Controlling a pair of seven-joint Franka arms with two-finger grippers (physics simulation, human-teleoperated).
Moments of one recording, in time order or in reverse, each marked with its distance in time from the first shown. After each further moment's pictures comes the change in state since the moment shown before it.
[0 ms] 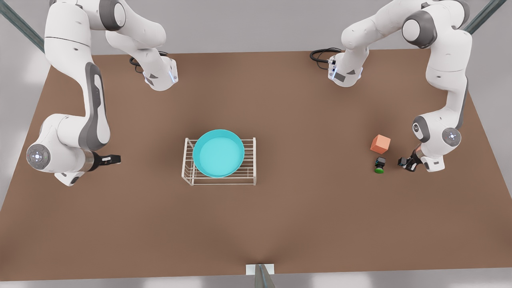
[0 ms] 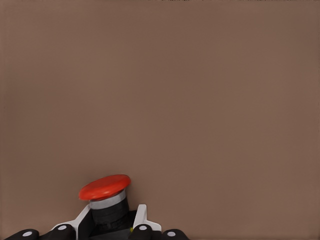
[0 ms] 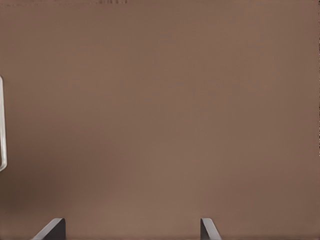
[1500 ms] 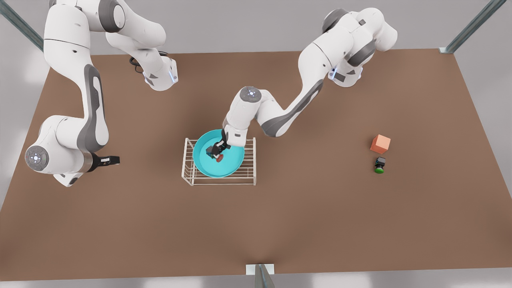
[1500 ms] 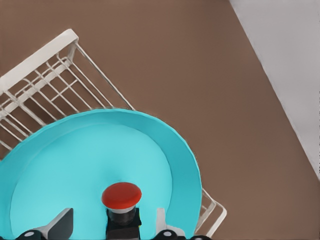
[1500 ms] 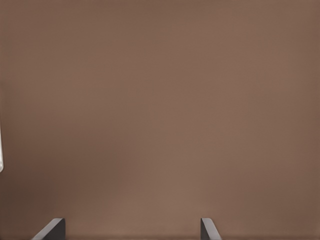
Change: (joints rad) left arm -0.996 0.239 -0.369 0.834 0.123 -0.206 -1.103; right arm -0.007 0.014 -0.001 0.006 0.004 0.002 0.006
